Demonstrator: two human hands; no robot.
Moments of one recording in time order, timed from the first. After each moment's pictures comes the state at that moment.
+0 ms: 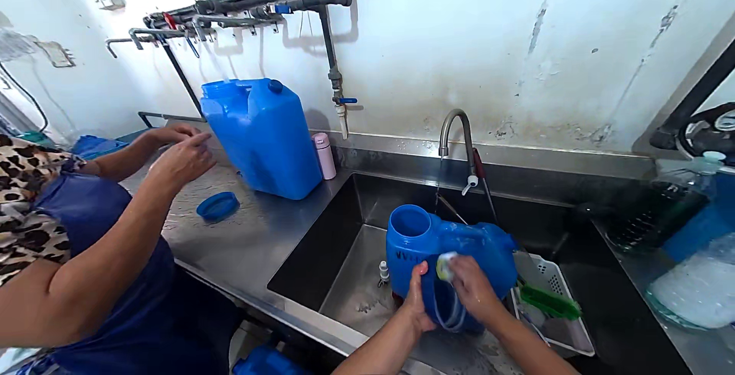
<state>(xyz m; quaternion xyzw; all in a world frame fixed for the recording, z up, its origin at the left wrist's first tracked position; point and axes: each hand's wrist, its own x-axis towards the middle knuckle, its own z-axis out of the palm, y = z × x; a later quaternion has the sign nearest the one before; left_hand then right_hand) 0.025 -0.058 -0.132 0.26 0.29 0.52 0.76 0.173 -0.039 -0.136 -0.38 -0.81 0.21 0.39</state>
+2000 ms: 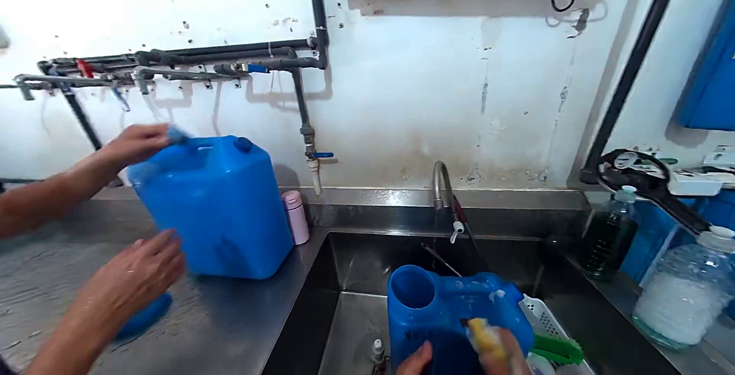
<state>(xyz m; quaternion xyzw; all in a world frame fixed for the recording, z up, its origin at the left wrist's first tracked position) -0.064 -0.045 -0.123 0.34 0.29 0.45 0.77 0.132 -0.060 -0.139 -0.50 -0.54 0.33 0.60</state>
